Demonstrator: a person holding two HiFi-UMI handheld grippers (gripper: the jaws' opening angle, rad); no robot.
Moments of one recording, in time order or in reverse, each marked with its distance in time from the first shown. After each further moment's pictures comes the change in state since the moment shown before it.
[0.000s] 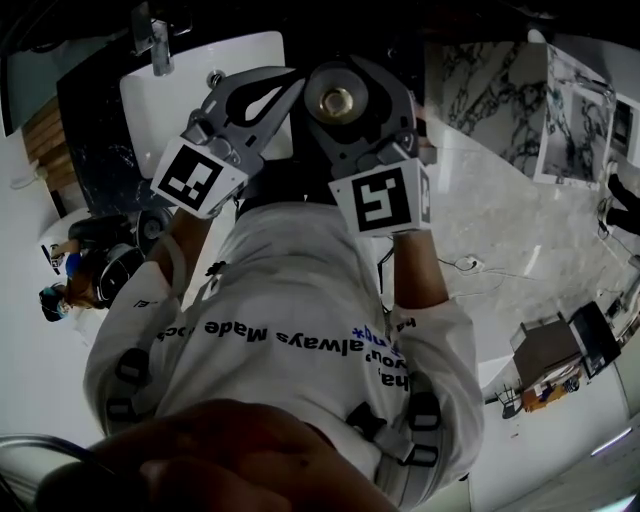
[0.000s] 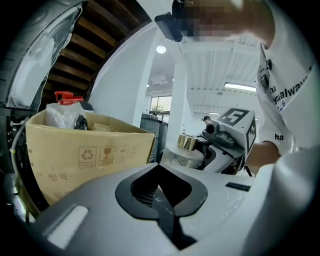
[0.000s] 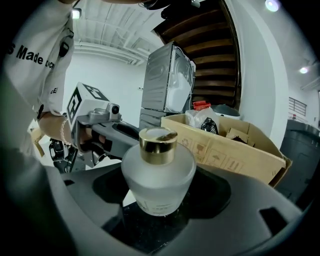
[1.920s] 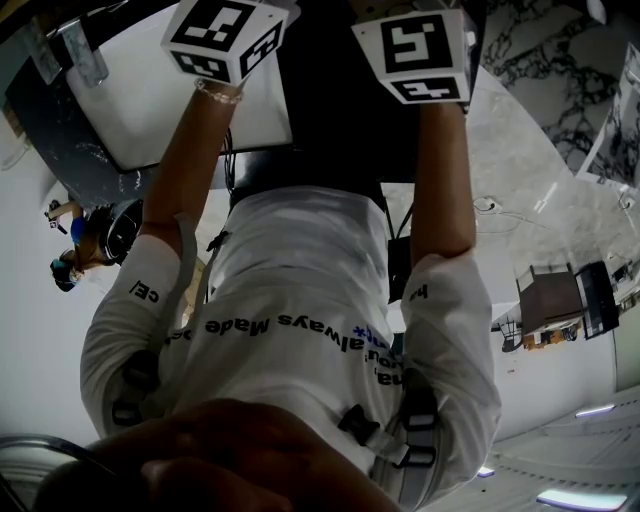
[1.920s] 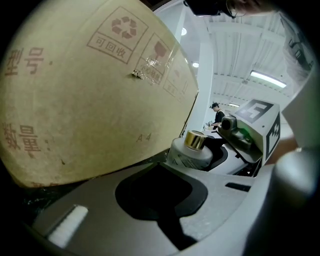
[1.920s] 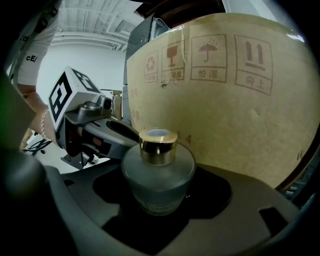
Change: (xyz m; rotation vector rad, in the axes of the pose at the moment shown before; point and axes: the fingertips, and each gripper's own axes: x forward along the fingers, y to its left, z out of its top) left arm 0.146 0.158 -0.158 -0.104 0.130 0.145; right arm 0.169 -0.105 -0.167 0.064 0.132 -0.052
